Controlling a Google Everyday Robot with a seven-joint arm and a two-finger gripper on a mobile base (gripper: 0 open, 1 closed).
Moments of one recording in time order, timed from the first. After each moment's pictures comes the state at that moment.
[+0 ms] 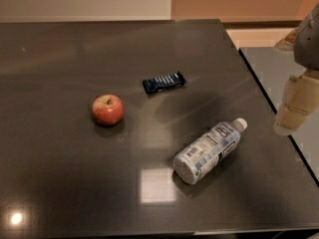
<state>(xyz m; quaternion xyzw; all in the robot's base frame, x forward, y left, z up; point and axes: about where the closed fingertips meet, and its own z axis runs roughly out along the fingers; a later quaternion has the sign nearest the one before) 0.438 -0.217 0.976 -0.60 0.78 -0.03 0.16</state>
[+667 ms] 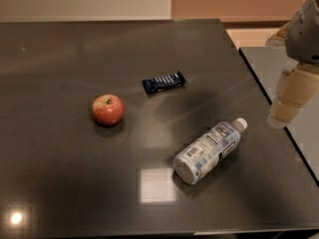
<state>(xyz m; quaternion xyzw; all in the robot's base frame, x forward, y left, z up) 0.451 -0.212 0.977 -0.62 0.77 -0.03 0.16</state>
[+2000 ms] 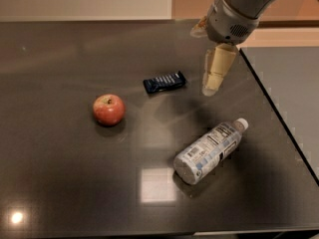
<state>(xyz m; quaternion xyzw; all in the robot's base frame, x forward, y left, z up) 0.562 -0.101 0.949 -0.72 0.66 0.05 0.20</state>
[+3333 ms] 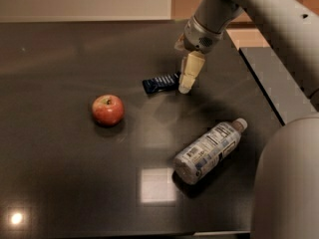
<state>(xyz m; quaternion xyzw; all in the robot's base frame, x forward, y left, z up) 0.648 -0.065 0.875 -0.70 0.68 0.11 0.18</state>
